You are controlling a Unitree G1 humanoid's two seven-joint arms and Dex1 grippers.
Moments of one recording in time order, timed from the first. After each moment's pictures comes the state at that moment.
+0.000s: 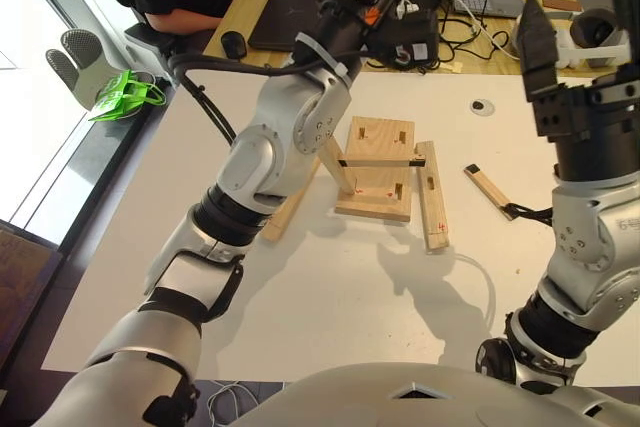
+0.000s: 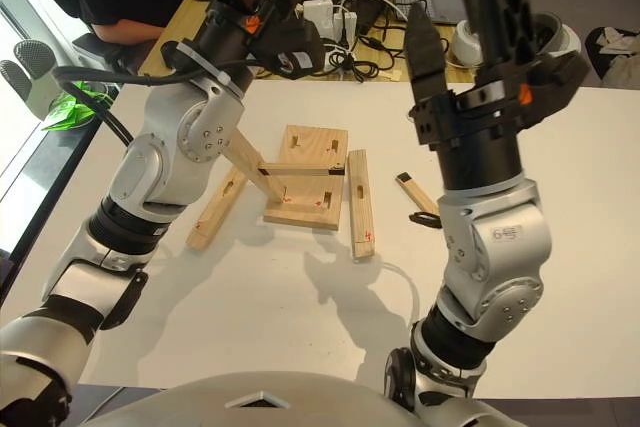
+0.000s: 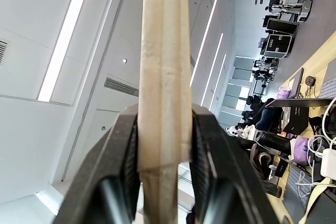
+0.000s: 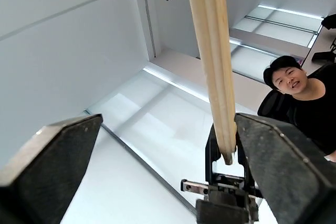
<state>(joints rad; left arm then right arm) -0.80 0.39 -0.47 -0.12 0.87 0.11 -0.05 -0.30 -0.03 -0.32 -0.72 1.90 0.41 -0.34</state>
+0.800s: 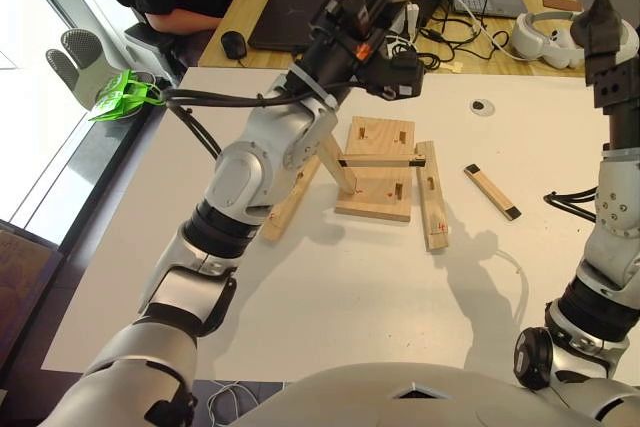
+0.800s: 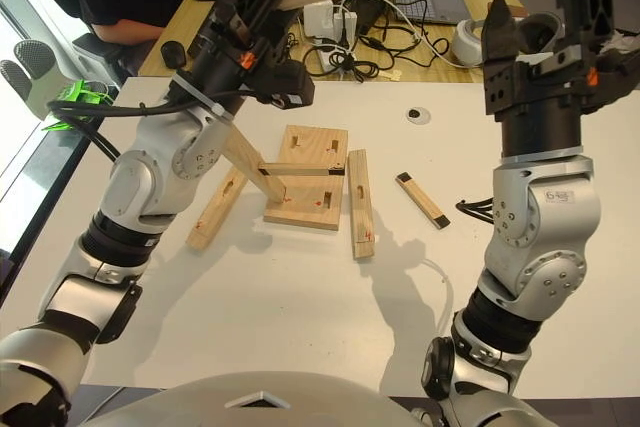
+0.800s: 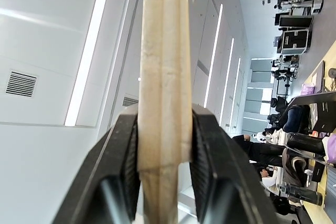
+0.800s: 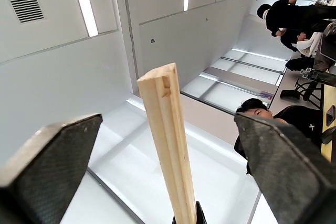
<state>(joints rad) -0.69 0.40 -0.42 -0.16 1.02 -0.05 -0.02 -0.30 -0.20 -0.39 -0.54 1.92 0.30 -0.28</state>
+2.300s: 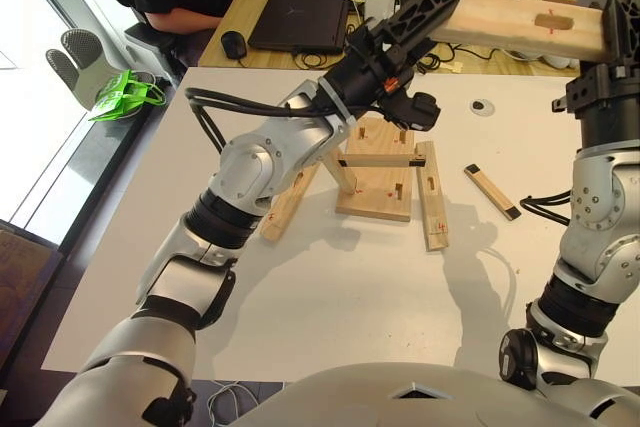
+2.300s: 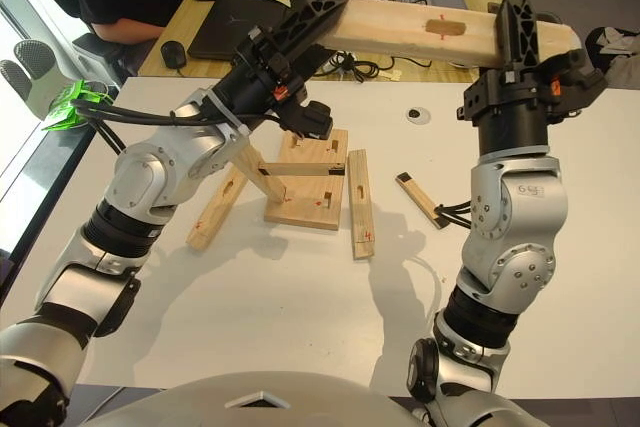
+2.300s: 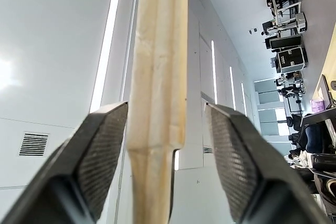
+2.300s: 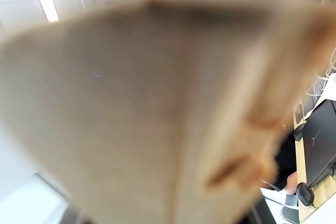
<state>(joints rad) -0.75 0.42 -0.45 -0.06 1.17 -0.25 0.04 -0.30 -0.12 -0.35 -0.49 1.82 0.22 -0.34</state>
